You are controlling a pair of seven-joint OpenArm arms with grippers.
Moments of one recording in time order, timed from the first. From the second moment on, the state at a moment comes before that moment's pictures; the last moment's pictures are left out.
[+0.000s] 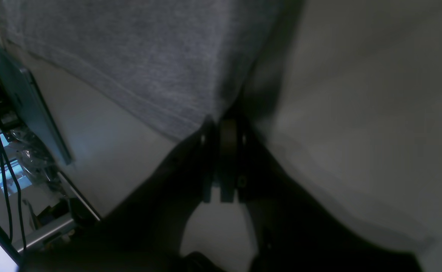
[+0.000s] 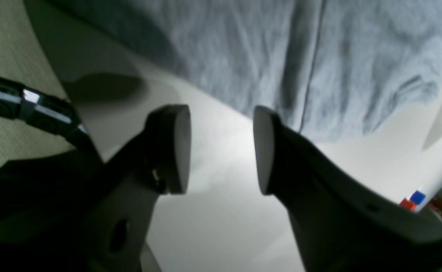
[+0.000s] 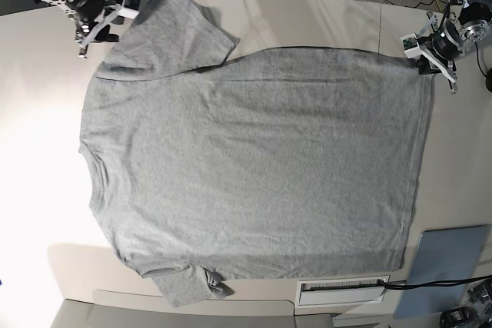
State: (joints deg) left arm 27.8 -43.5 3.2 85.3 40.0 -25.5 -3.6; right arm -44.7 34.4 6.6 115.3 -43.6 39.6 -9.5
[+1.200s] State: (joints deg) left arm 27.8 -43.5 3.2 85.3 40.0 -25.9 -3.6; right arm -29.5 34.2 -8.4 104.7 -45.0 36.5 -8.7
